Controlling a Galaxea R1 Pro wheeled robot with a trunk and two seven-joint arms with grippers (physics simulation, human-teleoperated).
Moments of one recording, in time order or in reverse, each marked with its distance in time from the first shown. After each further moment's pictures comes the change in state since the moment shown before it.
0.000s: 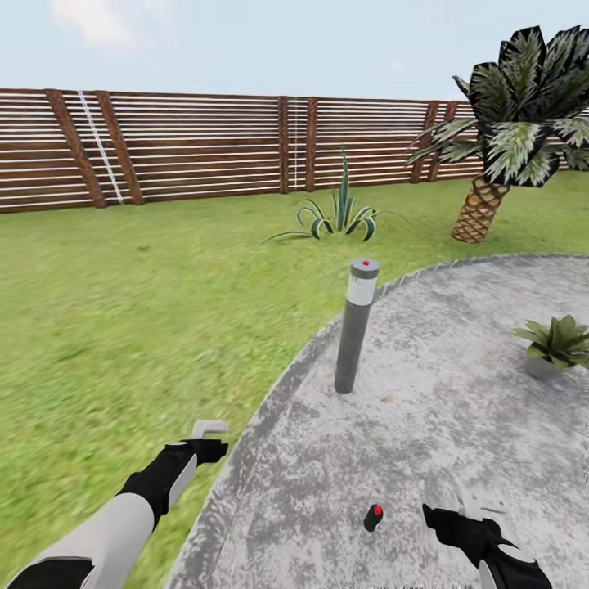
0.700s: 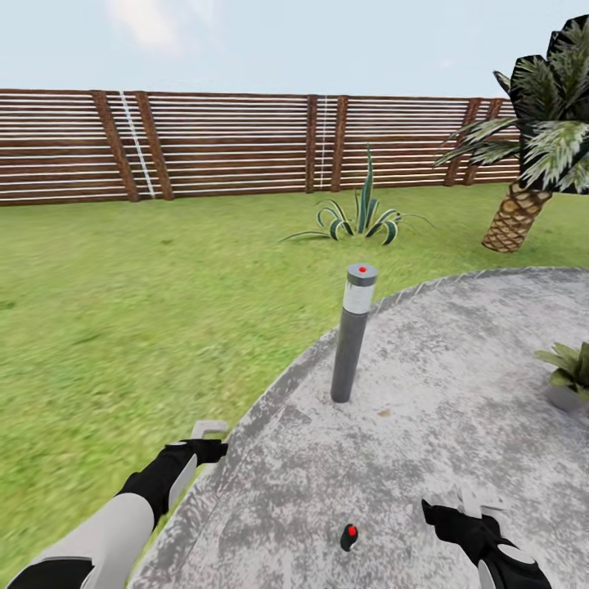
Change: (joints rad) left arm 0.000 0.000 0.001 0.000 0.001 0.000 0.000; right arm 0.000 0.001 0.003 0.000 0.000 -0.035 0.000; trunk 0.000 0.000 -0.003
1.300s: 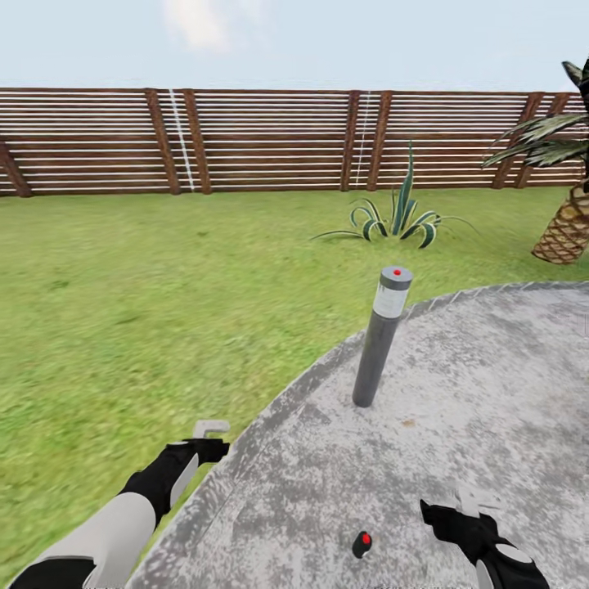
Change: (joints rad) left arm -0.003 -0.006 0.000 0.002 0.001 0.000 0.001; right arm 0.000 0.000 0.010 0.000 0.001 0.000 0.000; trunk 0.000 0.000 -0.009
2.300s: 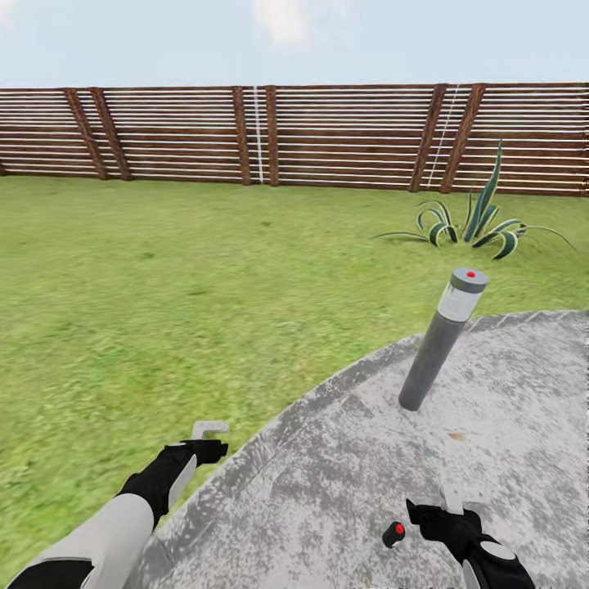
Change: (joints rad) left arm 0.004 0.006 0.003 0.000 0.007 -0.003 0.000; right arm 0.000 -0.001 0.072 0.000 0.006 -0.001 0.000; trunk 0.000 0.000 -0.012
